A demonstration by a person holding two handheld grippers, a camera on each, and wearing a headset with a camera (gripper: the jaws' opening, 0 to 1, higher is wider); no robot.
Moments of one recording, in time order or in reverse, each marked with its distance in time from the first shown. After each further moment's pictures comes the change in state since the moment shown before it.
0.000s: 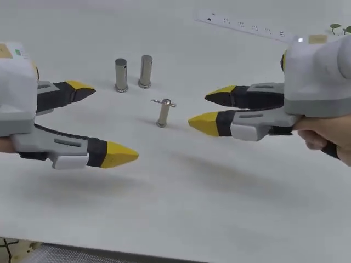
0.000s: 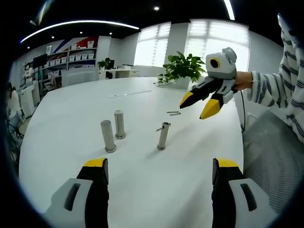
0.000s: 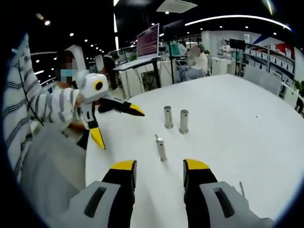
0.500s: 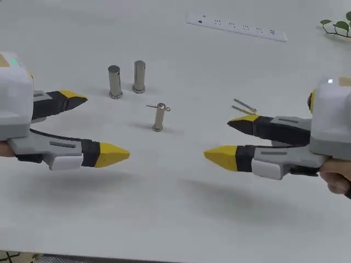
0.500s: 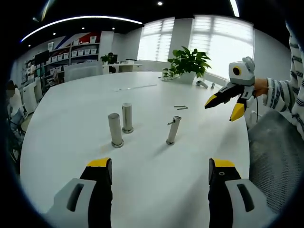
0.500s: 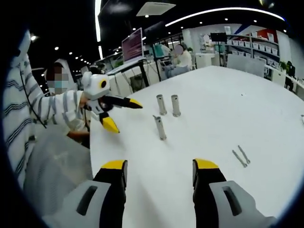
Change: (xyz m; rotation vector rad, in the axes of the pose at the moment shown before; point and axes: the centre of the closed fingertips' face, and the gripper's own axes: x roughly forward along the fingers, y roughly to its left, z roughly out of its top) left arm 0.006 0.021 -0.010 -0.018 0.050 0.032; right arm -0.031 0.007 -0.042 0.148 -0.025 -0.068
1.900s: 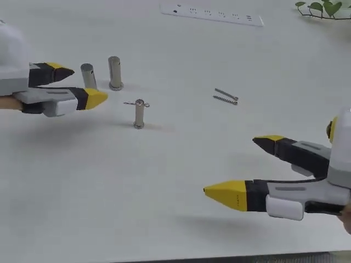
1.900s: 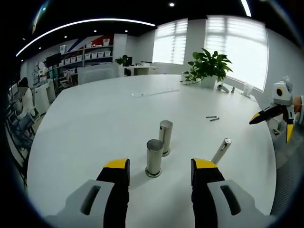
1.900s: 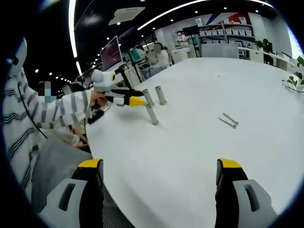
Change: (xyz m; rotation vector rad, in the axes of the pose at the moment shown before) left arm 0.042 0.065 0.032 0.002 -0.022 0.154; right arm -0.031 0.004 -0.037 0.205 -0.029 -0.119
